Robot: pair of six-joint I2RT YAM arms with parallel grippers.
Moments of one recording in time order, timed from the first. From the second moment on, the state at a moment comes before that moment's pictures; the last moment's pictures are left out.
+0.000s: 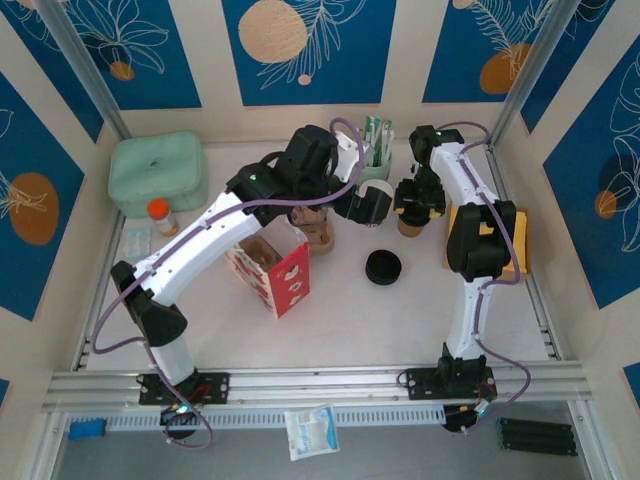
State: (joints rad) left arm -0.88 1.75 1.99 -0.81 0.27 -0.31; right arm 0.10 2.11 1.93 -1.38 0.01 0.26
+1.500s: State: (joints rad) left arm -0.88 1.77 2.00 -0.81 0.27 -0.31; right arm 0.10 2.22 2.12 -1.40 0.03 0.26
